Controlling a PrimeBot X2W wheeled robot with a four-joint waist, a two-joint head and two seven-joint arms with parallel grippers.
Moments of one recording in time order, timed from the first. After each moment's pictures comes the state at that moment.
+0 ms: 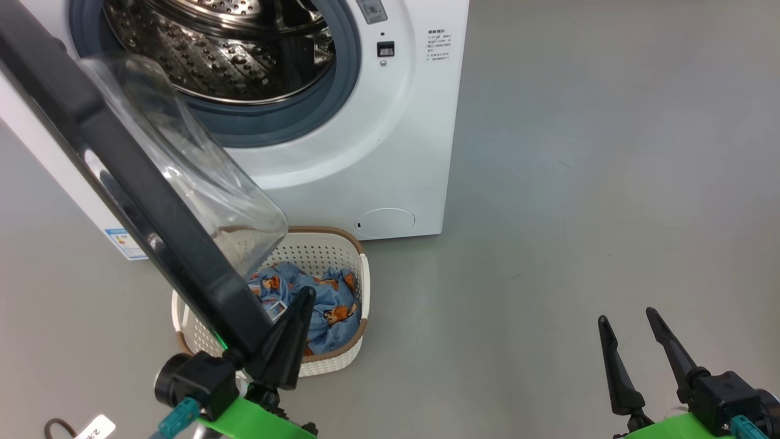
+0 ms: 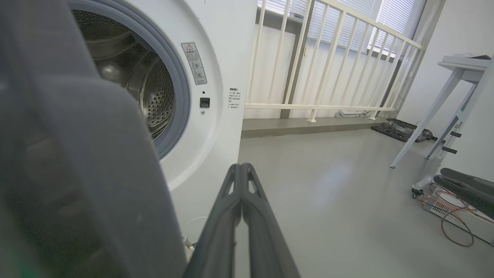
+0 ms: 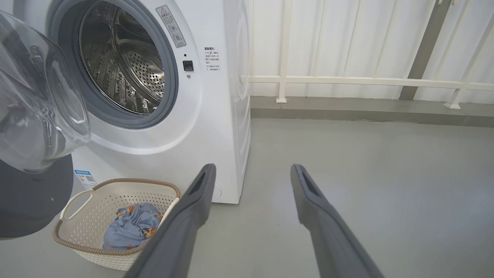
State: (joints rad) left arm -0.16 0.13 -0.42 0.11 -0.37 -0.13 -0.26; right arm 0.06 -0.04 -0.08 0.03 0.06 0.12 -0.25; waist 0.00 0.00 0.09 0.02
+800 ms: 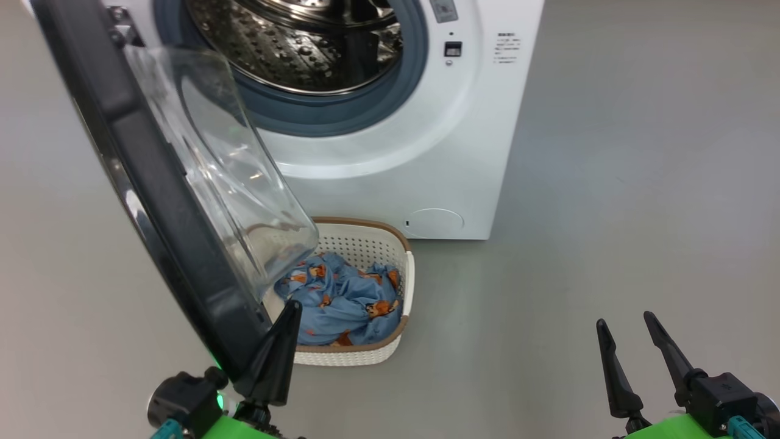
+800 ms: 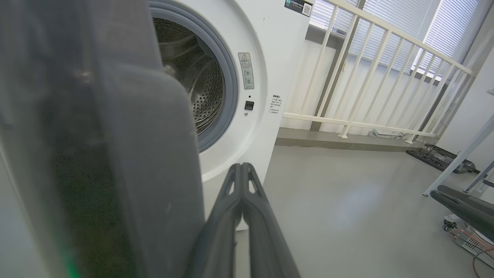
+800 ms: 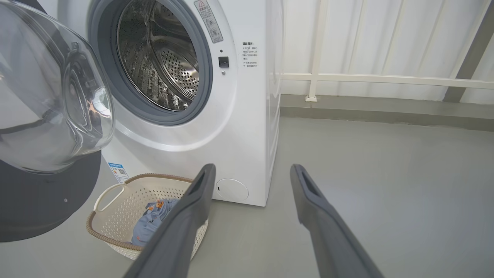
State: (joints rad) left arm -0.08 0.09 -0.35 0.08 -0.40 -0.14 -0.26; right arm 0.06 -0.04 -0.08 0.05 0.07 0.12 -0.25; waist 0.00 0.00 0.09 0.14
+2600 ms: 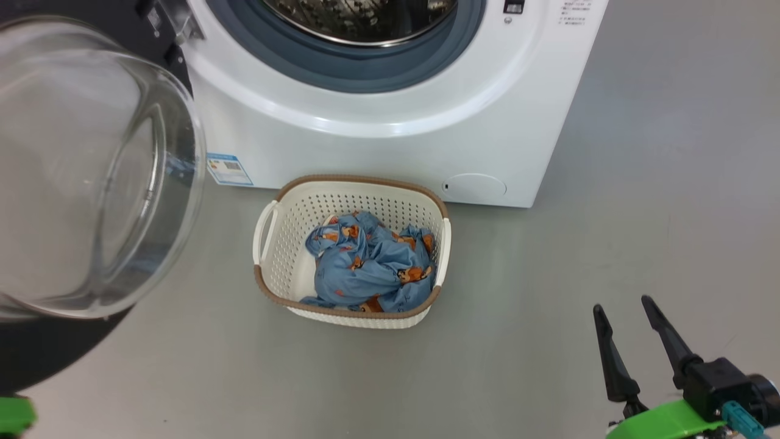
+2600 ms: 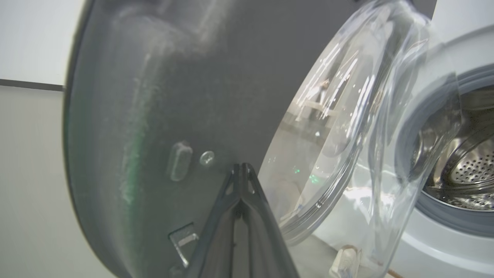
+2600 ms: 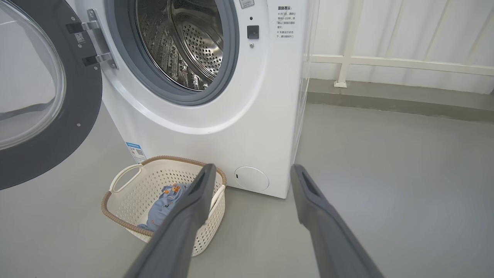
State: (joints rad) left arm -0.22 0.16 0.41 0.41 -0.46 -0.05 -0.26; right arm 0.02 -0.04 -0.08 0.05 0.03 0.12 -0.25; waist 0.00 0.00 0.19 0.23
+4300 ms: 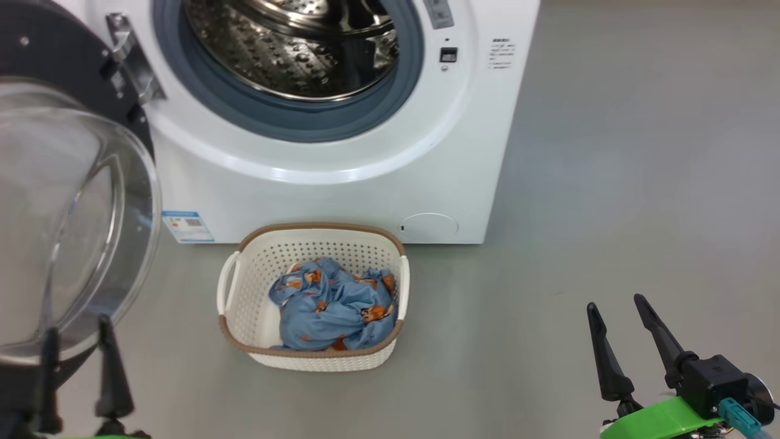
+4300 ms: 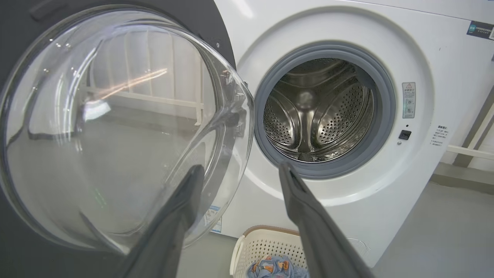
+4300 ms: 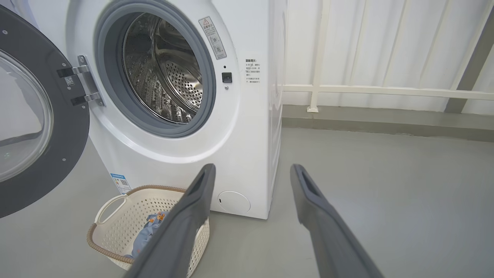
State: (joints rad) left arm -0.02 0.05 0.20 0.10 -0.29 -0.13 -0.26; right arm 0.01 -0.04 -0.06 0.07 0.08 0.12 -0.25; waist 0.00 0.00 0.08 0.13
